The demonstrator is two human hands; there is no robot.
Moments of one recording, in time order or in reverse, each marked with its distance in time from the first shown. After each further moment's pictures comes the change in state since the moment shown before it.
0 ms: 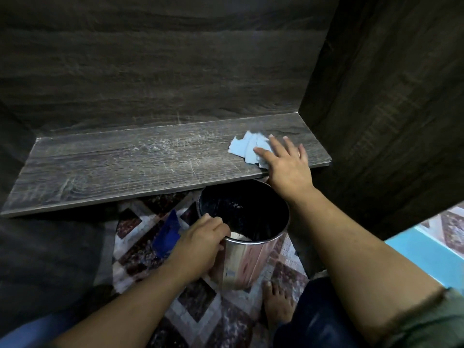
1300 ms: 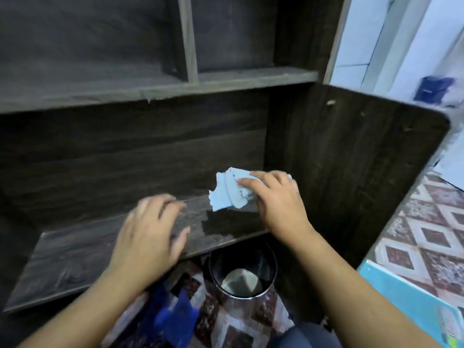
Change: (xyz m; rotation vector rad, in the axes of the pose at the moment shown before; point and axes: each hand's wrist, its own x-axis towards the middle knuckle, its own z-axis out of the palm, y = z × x) left_hand 0.059 0.048 -0.199 0.382 0.405 -0.050; right_hand -0.032 0.016 -0.144 0.132 0.593 -0.149
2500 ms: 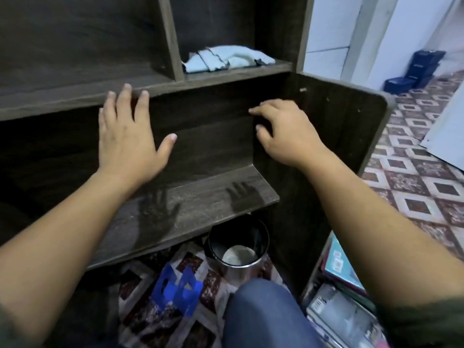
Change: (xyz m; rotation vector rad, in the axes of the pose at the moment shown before) left_hand 0.092 0.004 -0.087 0.122 0.077 -0.200; right_hand 0.062 0.013 -0.109 0.064 -0.072 0.065
